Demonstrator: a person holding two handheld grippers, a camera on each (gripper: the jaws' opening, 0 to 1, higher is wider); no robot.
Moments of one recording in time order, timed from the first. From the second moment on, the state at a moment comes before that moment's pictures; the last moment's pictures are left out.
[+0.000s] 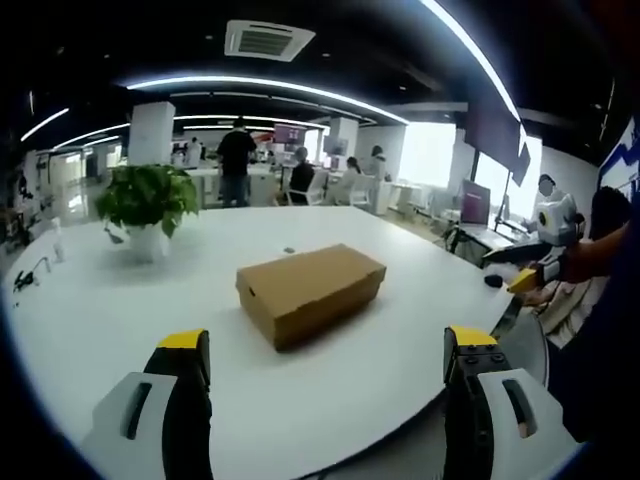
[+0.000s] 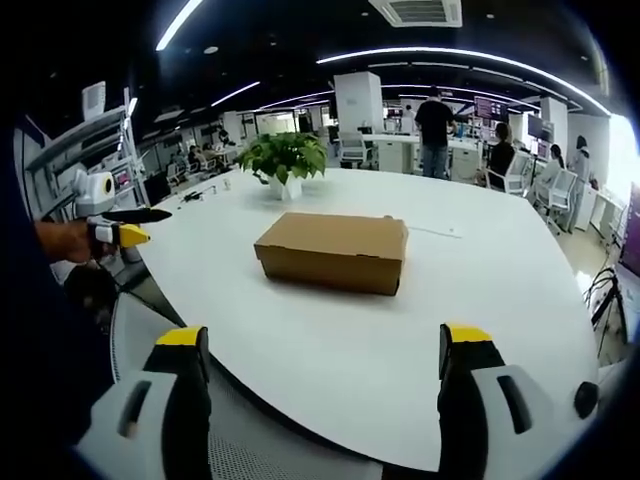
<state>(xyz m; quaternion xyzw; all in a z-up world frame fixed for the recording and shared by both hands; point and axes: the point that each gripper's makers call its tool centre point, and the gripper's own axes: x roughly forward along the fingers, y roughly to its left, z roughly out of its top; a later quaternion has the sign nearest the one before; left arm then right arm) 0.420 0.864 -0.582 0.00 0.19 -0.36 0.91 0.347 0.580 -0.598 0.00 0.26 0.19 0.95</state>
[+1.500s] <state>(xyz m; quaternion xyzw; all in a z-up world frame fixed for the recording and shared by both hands) 0.547 0.808 -0.578 0.00 0.19 -0.37 0.91 0.496 0.549 -0.594 0.02 0.24 0.18 0.95</state>
